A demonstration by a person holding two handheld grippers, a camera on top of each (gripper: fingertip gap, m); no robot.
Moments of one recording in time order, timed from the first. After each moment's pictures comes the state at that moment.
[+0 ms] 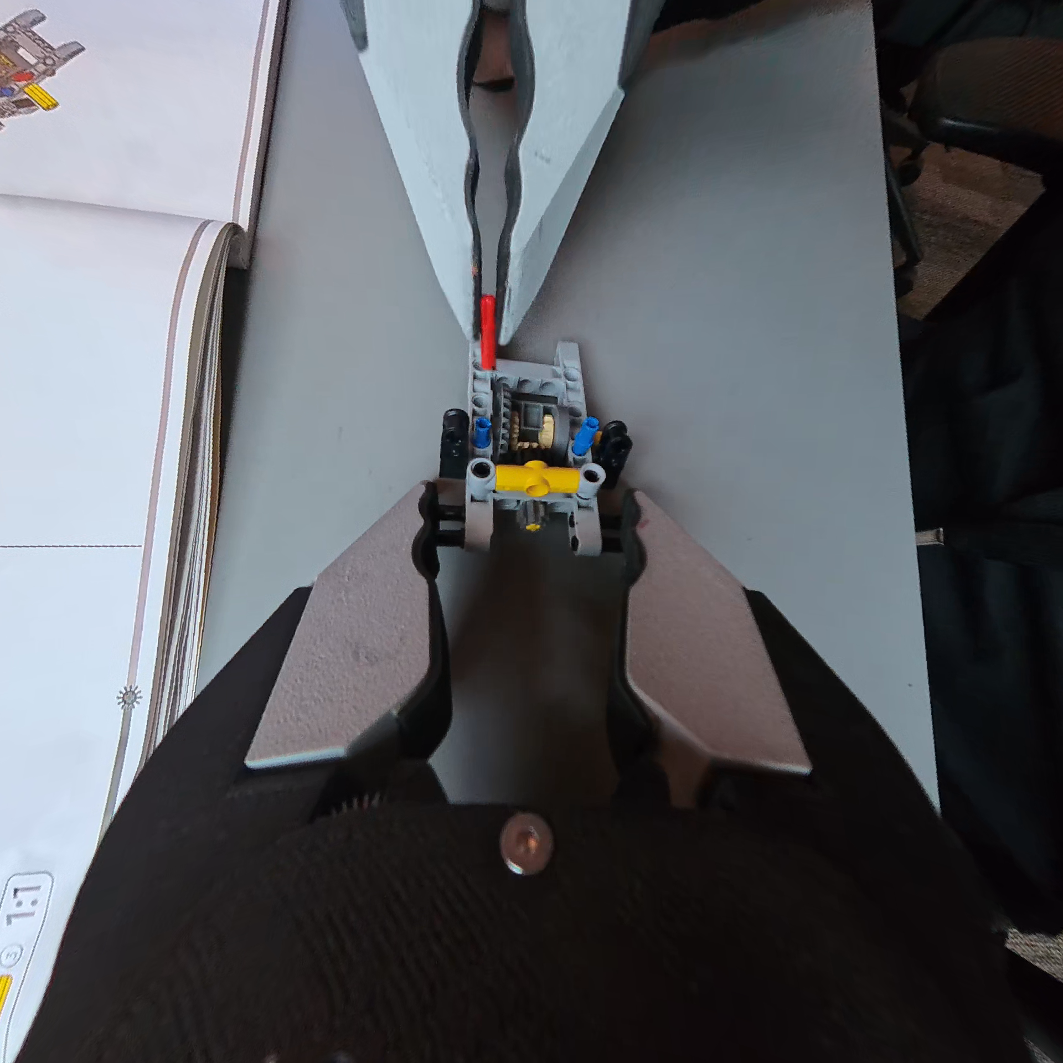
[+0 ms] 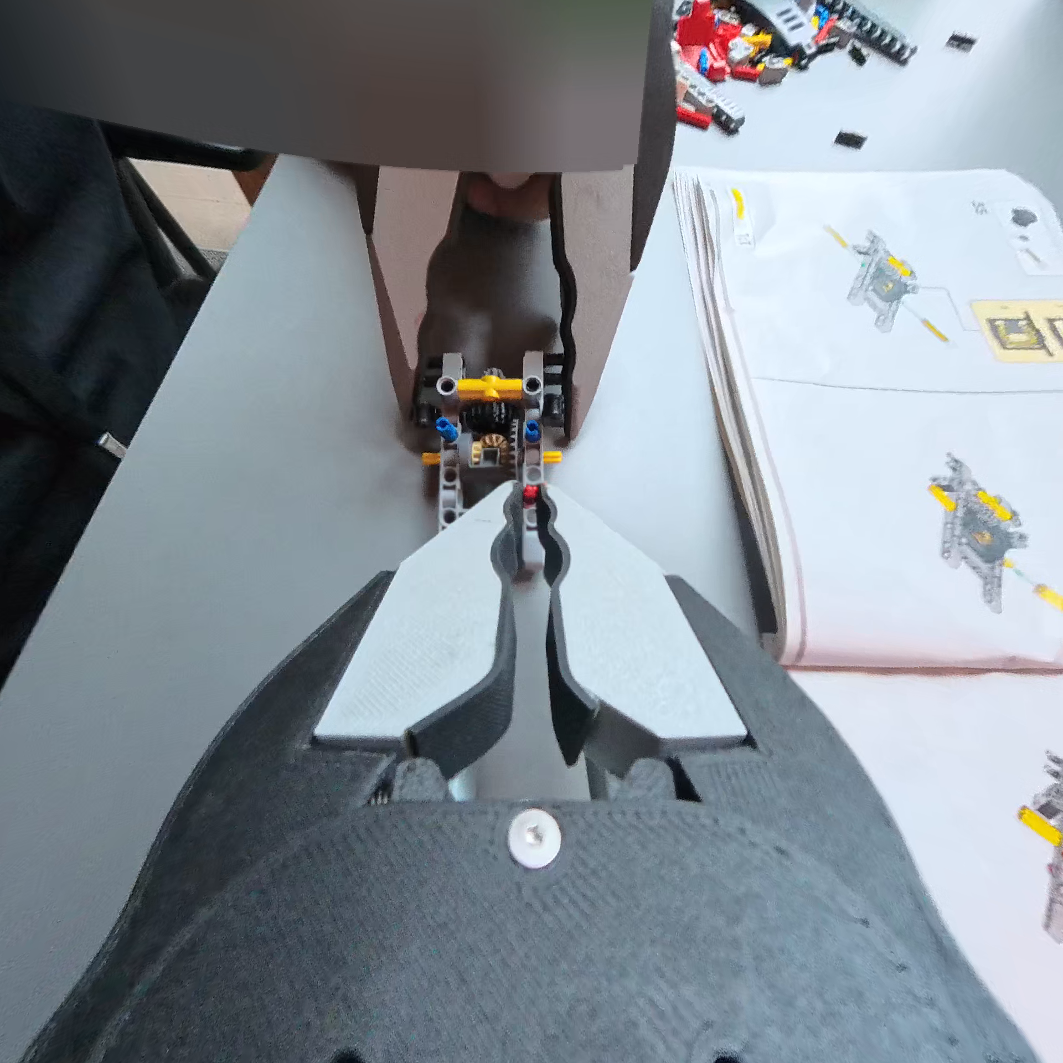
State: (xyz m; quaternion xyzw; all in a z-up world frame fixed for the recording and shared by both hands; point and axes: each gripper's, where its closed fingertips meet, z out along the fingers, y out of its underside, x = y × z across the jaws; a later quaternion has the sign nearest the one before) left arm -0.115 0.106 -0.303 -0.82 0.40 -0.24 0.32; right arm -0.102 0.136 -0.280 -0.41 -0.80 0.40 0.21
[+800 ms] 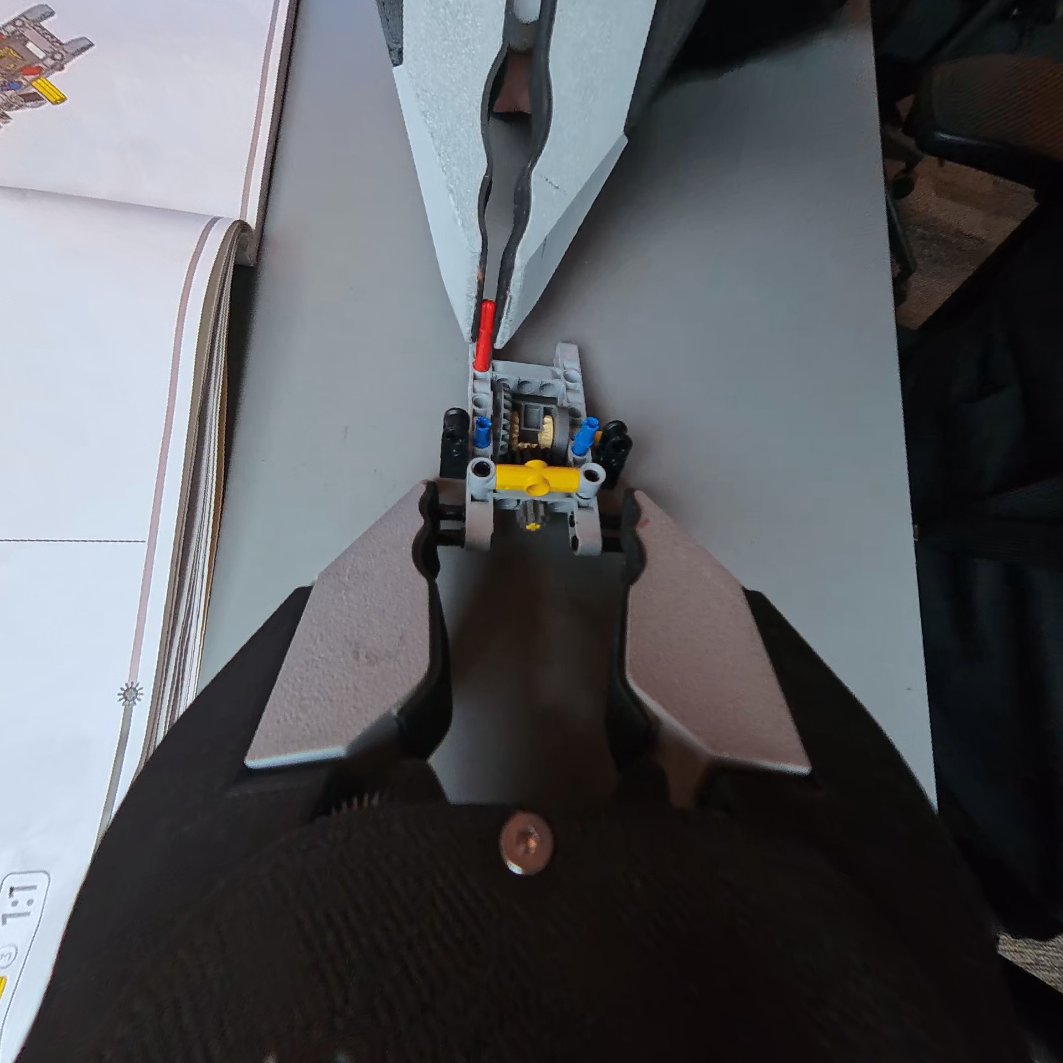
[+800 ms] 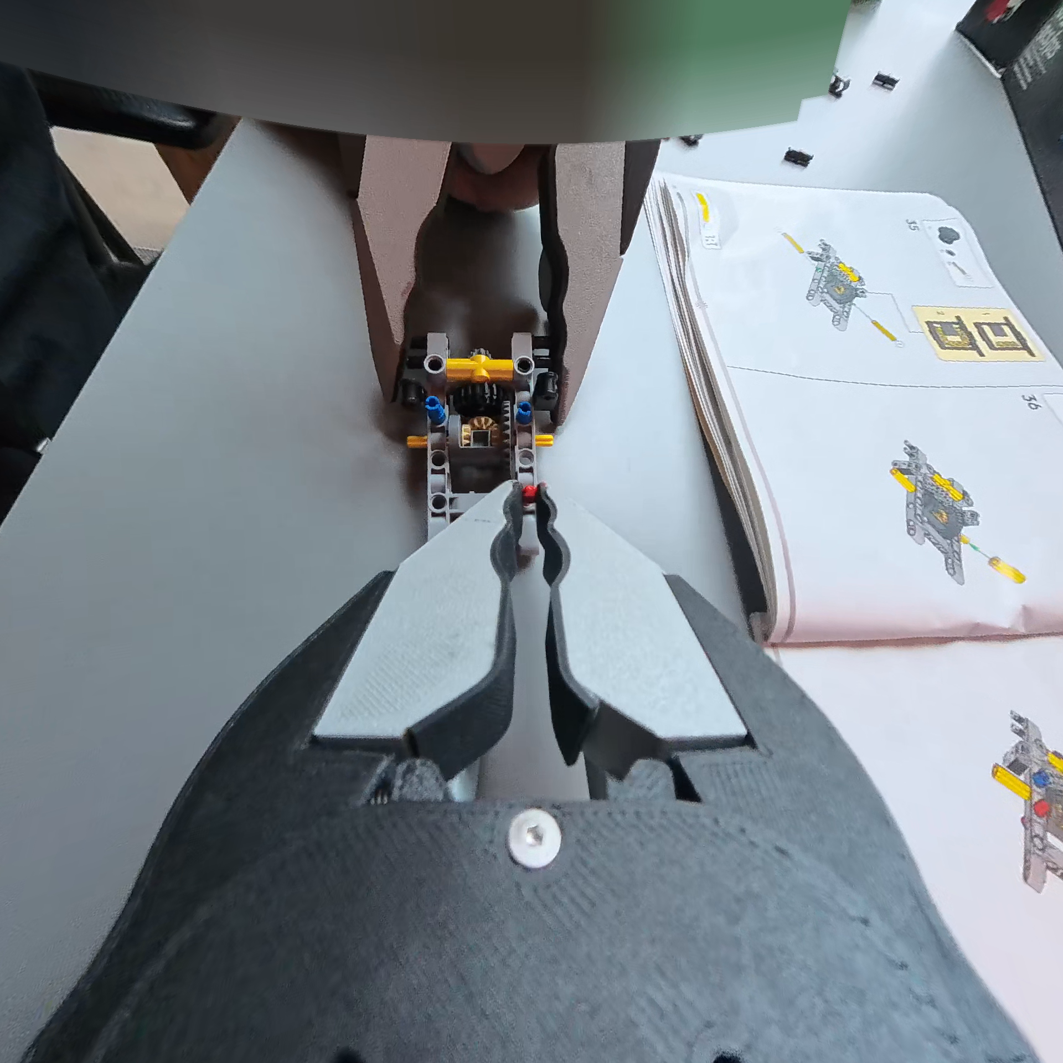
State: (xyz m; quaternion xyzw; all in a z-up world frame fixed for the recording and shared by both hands) left arm -0.115 0.108 -0.302 -0.82 0.39 -0.24 0.33; right arm -0.101 0.142 -0.284 -0.40 -0.79 0.39 0.26
